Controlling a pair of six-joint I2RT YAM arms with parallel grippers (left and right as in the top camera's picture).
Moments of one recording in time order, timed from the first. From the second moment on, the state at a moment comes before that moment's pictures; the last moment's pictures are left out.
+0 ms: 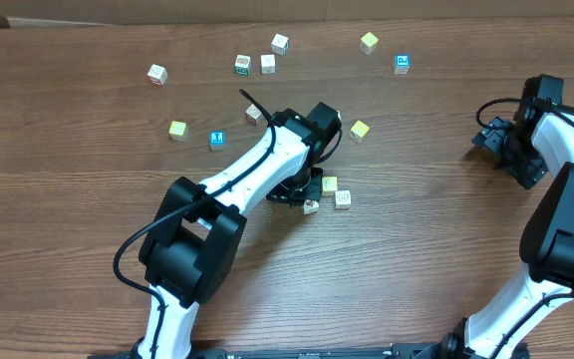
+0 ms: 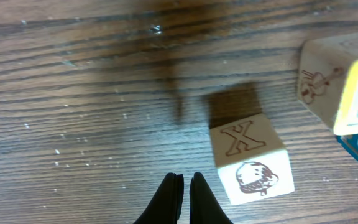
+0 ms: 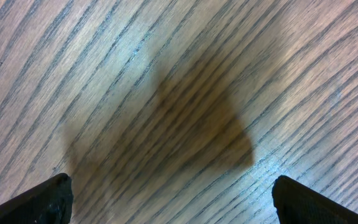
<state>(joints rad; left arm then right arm) -0.64 2.12 1.62 -1.13 0.01 -0.50 -0.34 2.03 1.42 -0.75 0.13 0.51</state>
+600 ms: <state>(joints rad) -0.64 2.12 1.56 -1.03 0.02 -0.52 -0.34 2.03 1.42 -0.75 0.13 0.51</state>
